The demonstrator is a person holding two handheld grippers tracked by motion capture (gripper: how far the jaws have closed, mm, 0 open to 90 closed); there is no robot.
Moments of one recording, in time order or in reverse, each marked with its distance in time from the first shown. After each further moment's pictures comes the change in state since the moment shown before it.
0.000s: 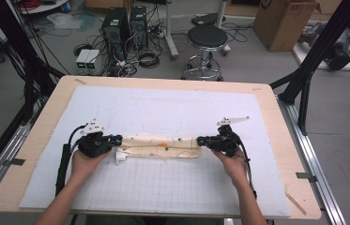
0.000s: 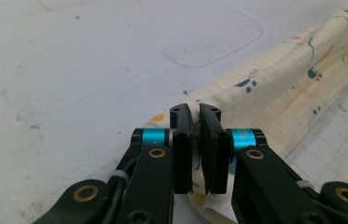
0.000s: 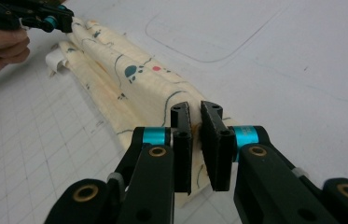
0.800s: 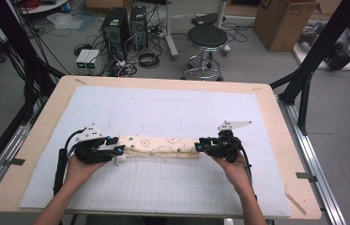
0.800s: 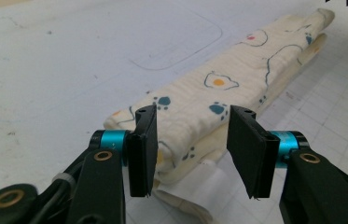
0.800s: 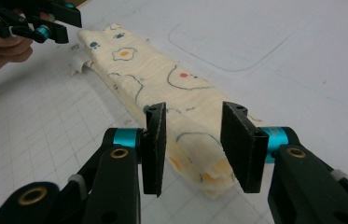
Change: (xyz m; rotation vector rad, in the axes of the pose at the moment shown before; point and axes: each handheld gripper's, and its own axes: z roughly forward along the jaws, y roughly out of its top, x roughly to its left) left arm -0.022 0.006 -0.022 -0.033 -0.057 0.061; right arm 0.028 -0.001 -0.015 -0.036 -0.003 -0.059
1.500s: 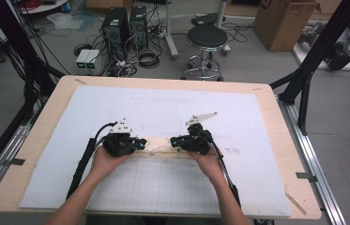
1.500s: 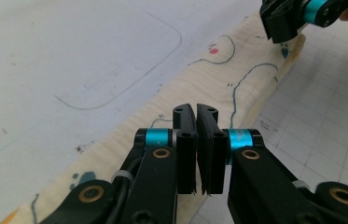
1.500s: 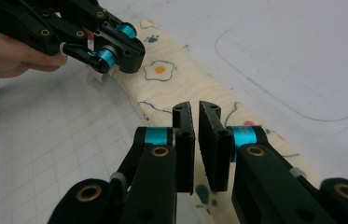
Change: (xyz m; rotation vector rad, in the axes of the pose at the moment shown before) left arm -0.026 0.030 0.065 0.116 -0.097 0.057; right arm 0.031 0.035 0.071 0.096 0.074 -0.075
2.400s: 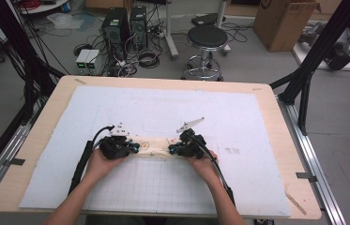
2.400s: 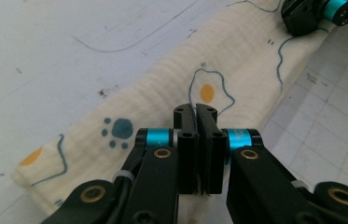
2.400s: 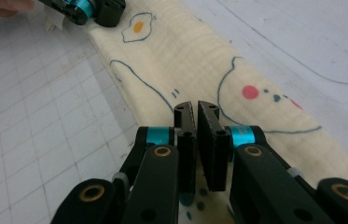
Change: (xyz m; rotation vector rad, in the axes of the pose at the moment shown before) left arm 0.015 -0.023 -0.001 0.102 0.048 -0.018; right arm -0.002 -0.014 0.028 0.144 -0.063 -0.051
